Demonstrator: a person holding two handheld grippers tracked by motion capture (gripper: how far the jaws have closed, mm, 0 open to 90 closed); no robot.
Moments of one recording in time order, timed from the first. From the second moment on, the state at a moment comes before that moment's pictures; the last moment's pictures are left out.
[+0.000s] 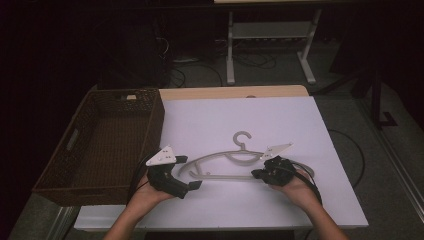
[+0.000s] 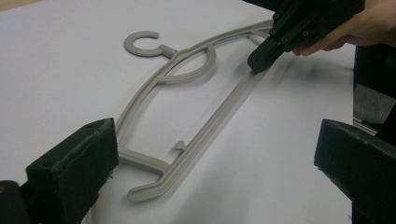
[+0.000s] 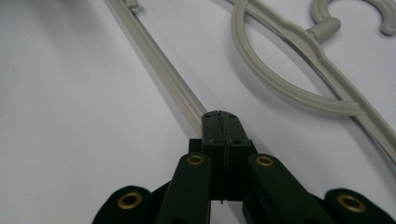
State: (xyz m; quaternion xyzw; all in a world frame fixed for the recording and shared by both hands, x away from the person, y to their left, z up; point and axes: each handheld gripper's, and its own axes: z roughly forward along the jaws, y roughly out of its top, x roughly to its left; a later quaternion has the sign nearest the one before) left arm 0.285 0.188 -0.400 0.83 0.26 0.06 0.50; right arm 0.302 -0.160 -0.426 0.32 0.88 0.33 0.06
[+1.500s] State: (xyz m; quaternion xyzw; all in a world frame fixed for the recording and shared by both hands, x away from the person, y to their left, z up) left arm 0.352 0.147 -0.399 0.85 0.23 0.08 0.46; right arm 0.304 -0.153 -0.436 0.32 0.89 0.31 0.06
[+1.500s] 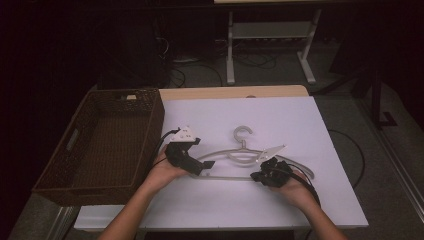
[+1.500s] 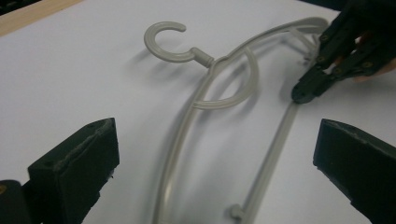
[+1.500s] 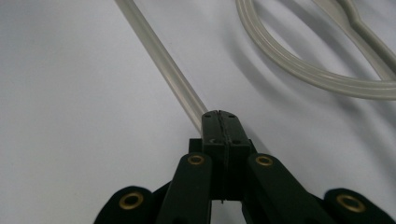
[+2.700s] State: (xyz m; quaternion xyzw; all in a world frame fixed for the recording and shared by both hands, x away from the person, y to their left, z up) left arm 0.404 0.093 -0.434 0.93 0.16 0.06 0.34; right arm 0.306 -0.154 -0.436 0.32 0.89 0.31 0.05
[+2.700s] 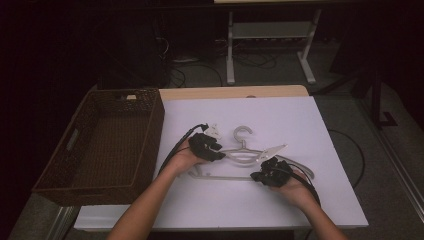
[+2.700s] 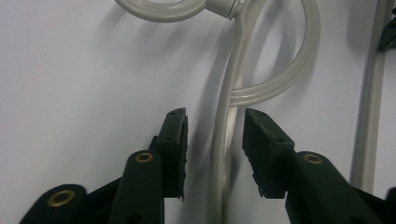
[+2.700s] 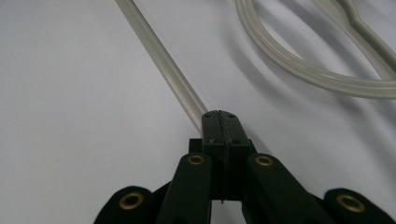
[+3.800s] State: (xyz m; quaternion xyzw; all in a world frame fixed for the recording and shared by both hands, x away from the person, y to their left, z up) left arm 0.406 0.092 -0.432 0.93 0.12 0.05 0.34; right arm 0.308 -0.164 -0.428 0.32 0.88 0.34 0.05
